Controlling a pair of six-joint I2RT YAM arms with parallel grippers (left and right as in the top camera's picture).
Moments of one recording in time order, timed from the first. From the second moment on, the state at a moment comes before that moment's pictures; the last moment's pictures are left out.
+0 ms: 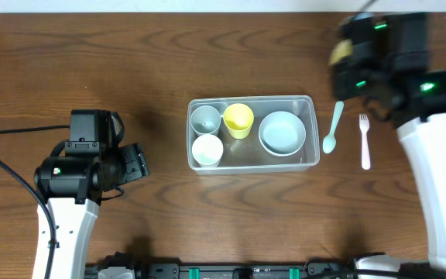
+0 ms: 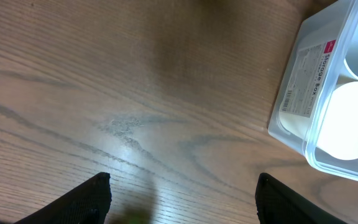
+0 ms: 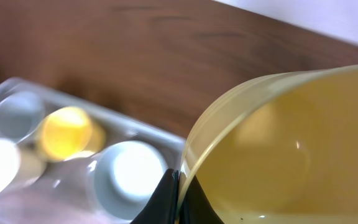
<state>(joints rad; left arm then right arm) -0.02 1.09 1.05 -1.18 0.01 -0.33 0.21 1.49 1.62 -1.00 -0.11 -0.13</state>
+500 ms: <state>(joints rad) -0.02 1.09 1.05 -1.18 0.01 -0.33 0.48 1.74 1.61 -1.11 -0.06 -0.16</state>
